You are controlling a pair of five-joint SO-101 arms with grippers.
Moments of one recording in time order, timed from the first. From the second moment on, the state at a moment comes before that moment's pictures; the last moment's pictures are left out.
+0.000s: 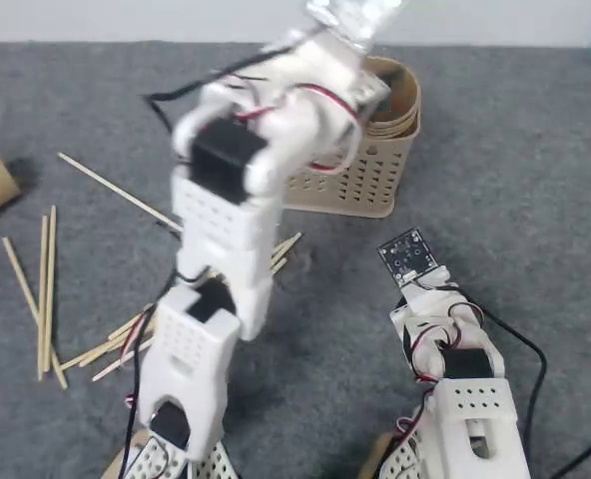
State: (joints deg) left arm 23.7 32.5 -93.8 98.8 -6.7; right arm -6.7 -65.7 89.2 36.2 27.3
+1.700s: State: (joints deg) left arm -57.9 19.5 0.7 31.3 3.6; right arm -6.7 -65.7 89.8 36.2 27.3
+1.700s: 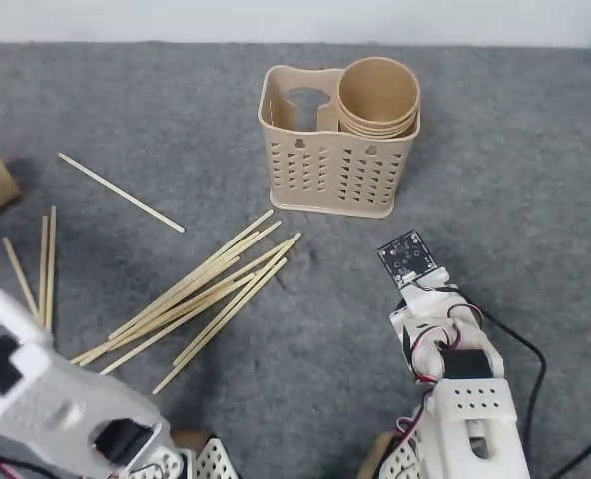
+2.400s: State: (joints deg) left arm -52.5 46.6 -27.6 33.0 18.9; right arm -7.4 -65.7 89.8 36.2 28.8
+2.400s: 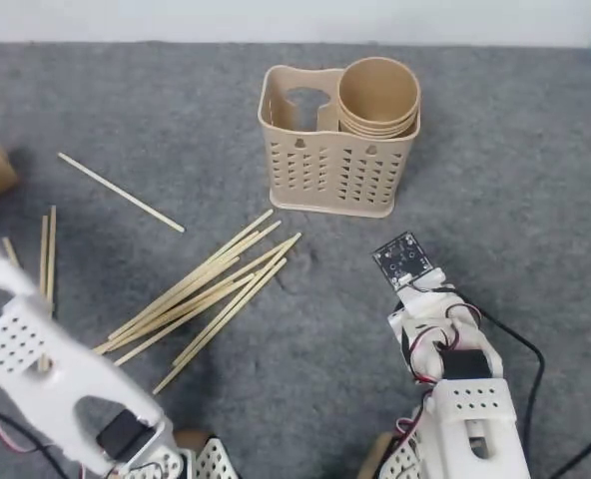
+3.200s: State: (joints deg) left arm -45.9 46.6 -31.2 35.6 19.6; right arm -7.4 -66.0 89.8 36.6 28.9
